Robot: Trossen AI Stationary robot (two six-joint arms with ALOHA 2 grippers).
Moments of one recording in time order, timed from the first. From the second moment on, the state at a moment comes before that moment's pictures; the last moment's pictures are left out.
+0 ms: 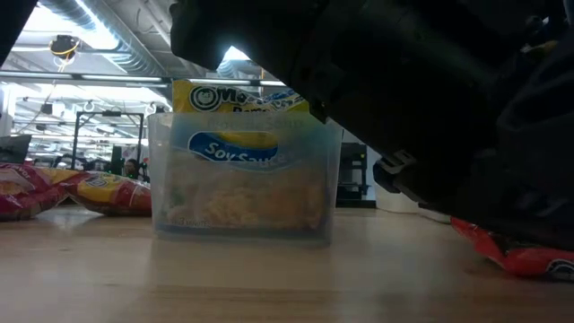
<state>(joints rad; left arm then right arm) -0.47 2.45 1.72 0.08 -0.35 -0.25 0.60 1.56 0.41 0.49 0.04 1.07</state>
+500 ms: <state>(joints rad) -0.51 2.44 1.72 0.08 -0.34 -0.25 0.60 1.56 0.42 0.49 0.05 1.04</state>
